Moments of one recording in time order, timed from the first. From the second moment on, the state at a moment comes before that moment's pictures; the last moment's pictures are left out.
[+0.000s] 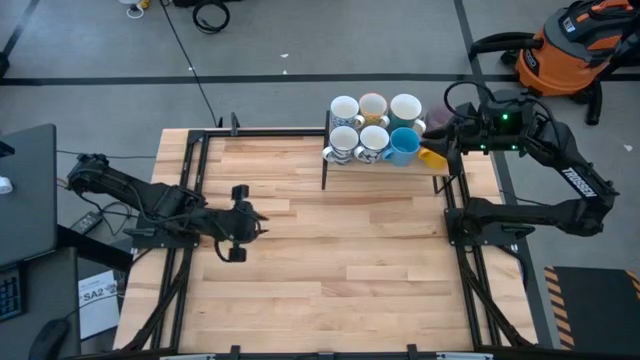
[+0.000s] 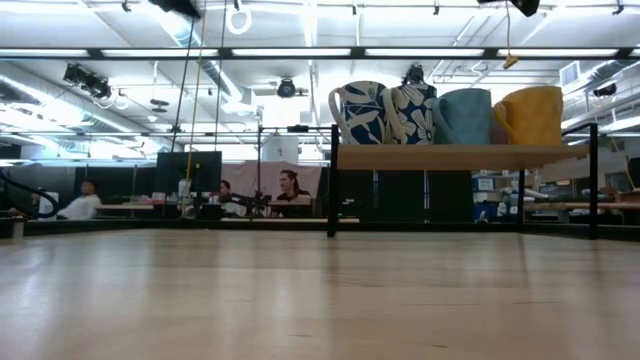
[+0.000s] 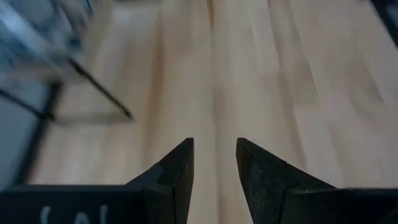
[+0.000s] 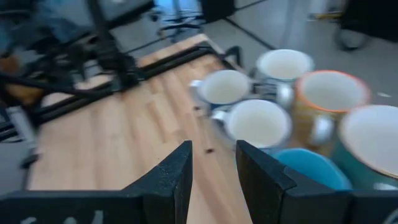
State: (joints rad) left arm -0.40 1.08 1.04 -0.73 -0.44 -0.14; right arm -0.55 0.81 1.34 -0.97 -0.22 0.10
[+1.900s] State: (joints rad) left arm -0.18 0.00 0.44 -0.31 -0.25 0.00; right arm -0.35 0.57 0.42 0.16 -0.42 0.23
